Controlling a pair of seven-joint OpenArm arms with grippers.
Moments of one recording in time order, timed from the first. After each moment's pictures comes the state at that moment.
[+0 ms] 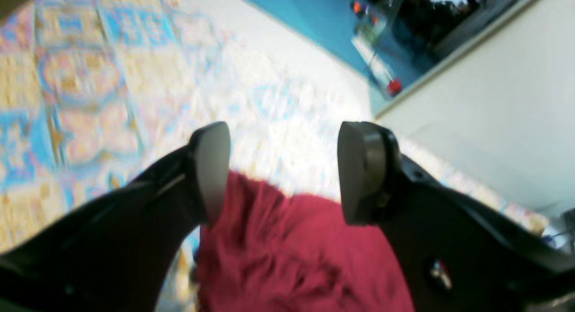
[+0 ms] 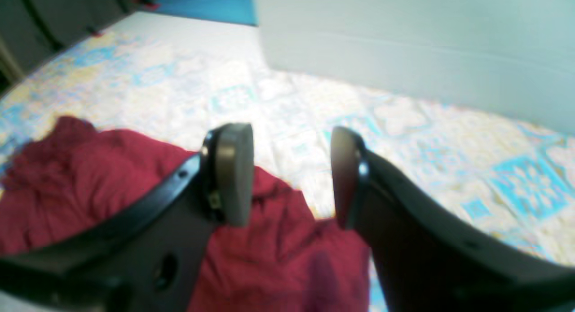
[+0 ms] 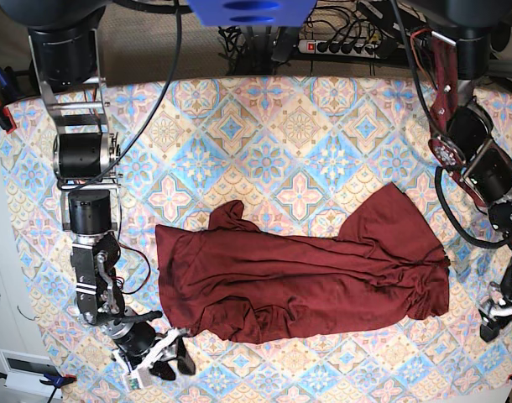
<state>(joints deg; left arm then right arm) -41.0 -23.2 -42.4 47.9 -21.6 -27.2 36.2 47.8 11.5 -7.7 42.7 18.8 35.1 -16.7</state>
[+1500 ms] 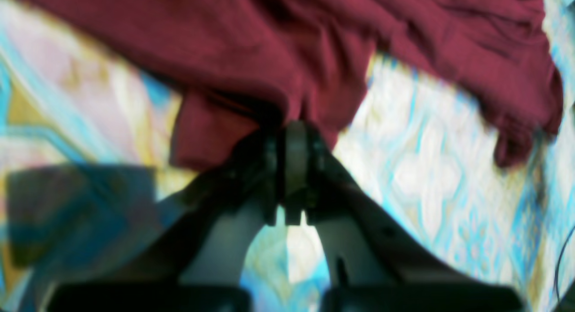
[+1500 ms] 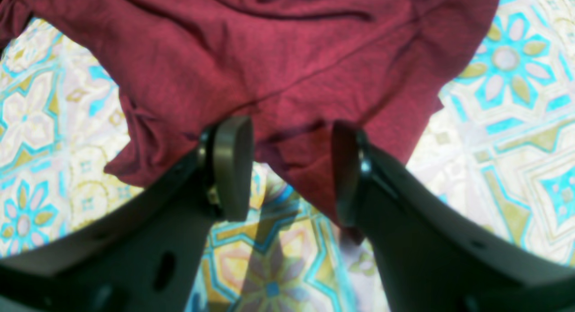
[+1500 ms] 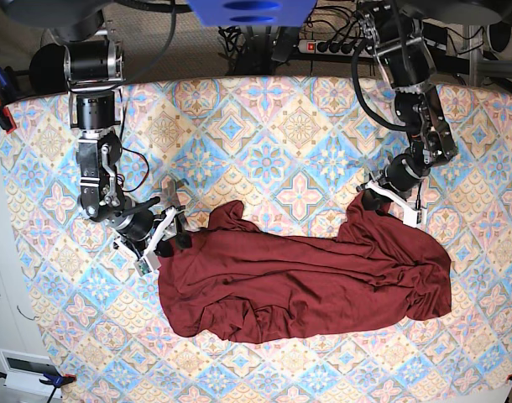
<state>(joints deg) -4.2 -6.3 -25.3 74.4 -30.6 -27.2 50.6 17.0 15.3 -2.3 64.6 19.6 35.7 -31.3</state>
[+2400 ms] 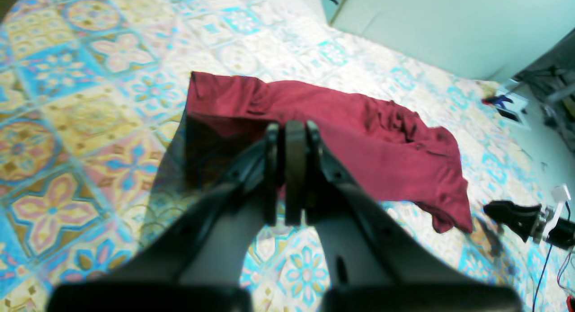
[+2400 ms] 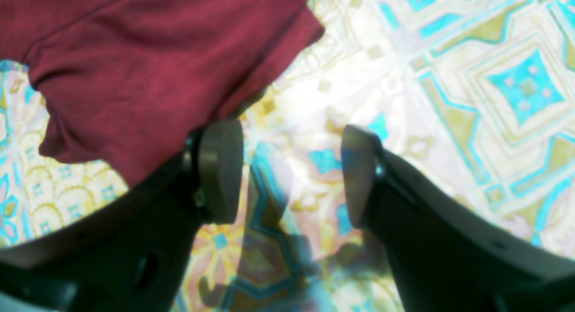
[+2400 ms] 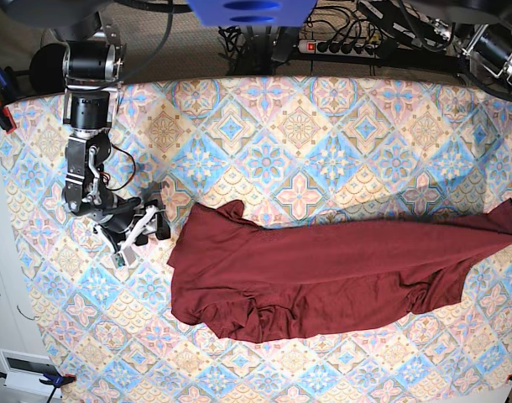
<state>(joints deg) -0.1 -27.4 -58.8 97.7 -68.4 -27.4 72.3 17.2 15.1 6.3 60.5 19.4 35.6 -38.0</state>
